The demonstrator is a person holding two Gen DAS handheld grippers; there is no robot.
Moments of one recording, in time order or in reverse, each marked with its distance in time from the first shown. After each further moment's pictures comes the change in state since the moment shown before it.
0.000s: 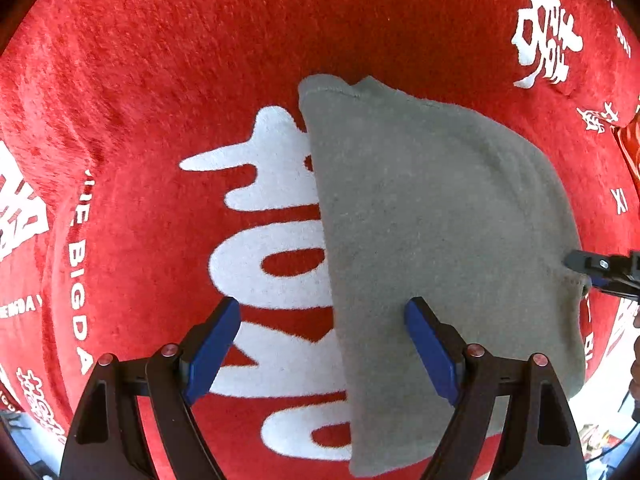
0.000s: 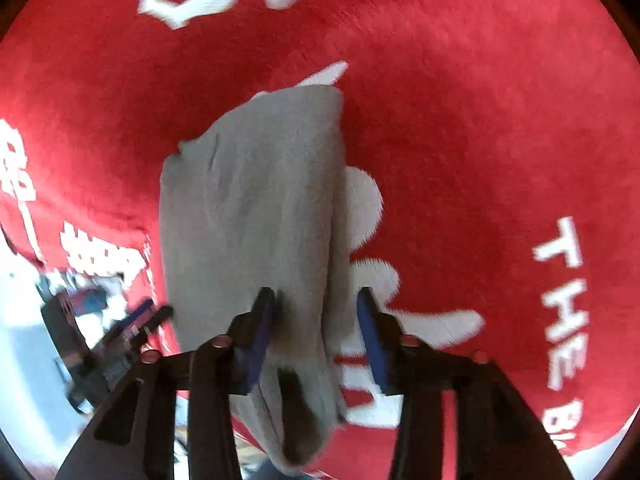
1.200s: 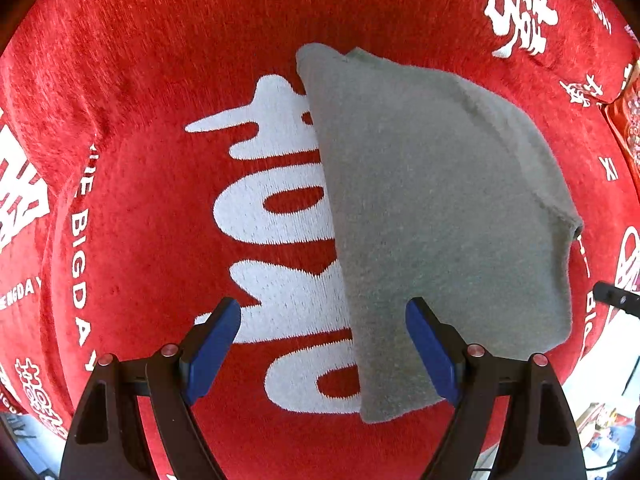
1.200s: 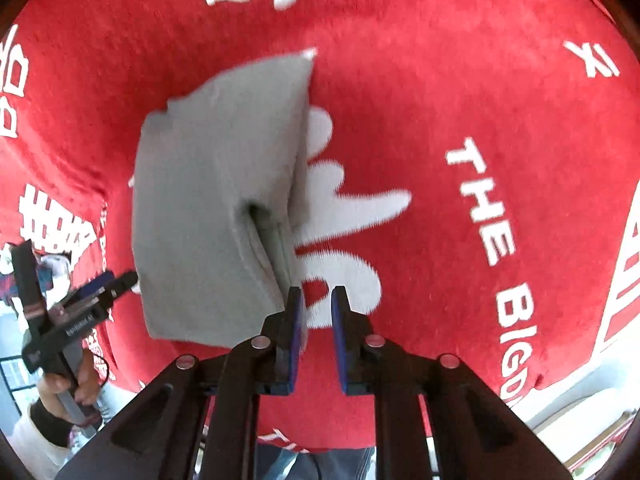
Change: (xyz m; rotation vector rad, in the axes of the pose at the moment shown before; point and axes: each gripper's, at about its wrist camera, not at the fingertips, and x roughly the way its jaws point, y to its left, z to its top) left arm -0.007 0.003 -0.050 0.027 0.008 -0.015; right arm -0.034 0.018 -0.068 -0.031 -0.094 -0.244
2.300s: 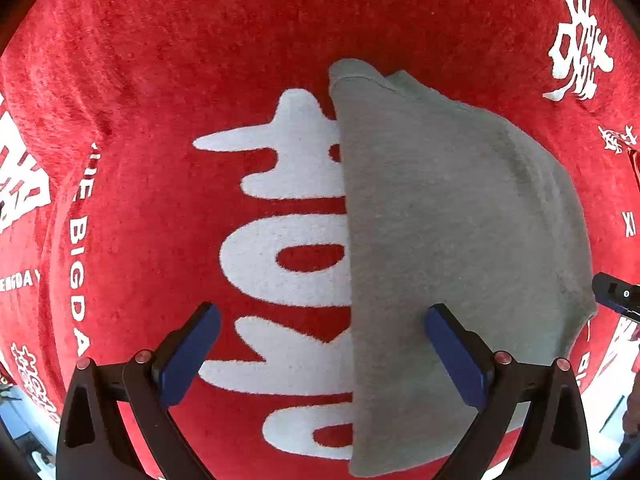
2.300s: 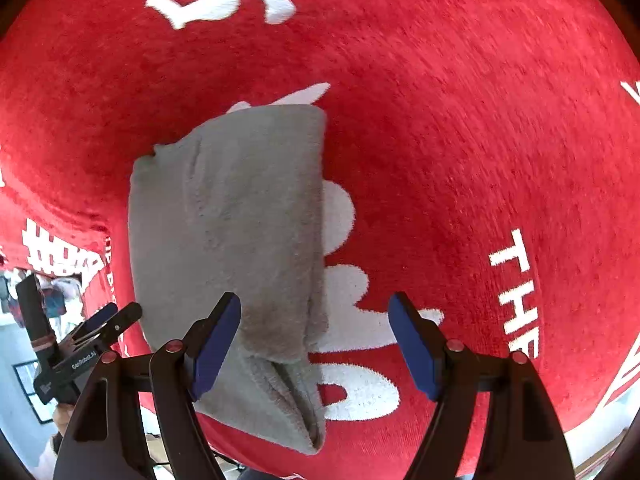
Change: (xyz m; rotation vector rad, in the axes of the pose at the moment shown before) left arm 0.029 0.012 0.053 -0.113 0.047 0.031; right arm 0.041 0.008 0.077 0.036 0.061 0.057
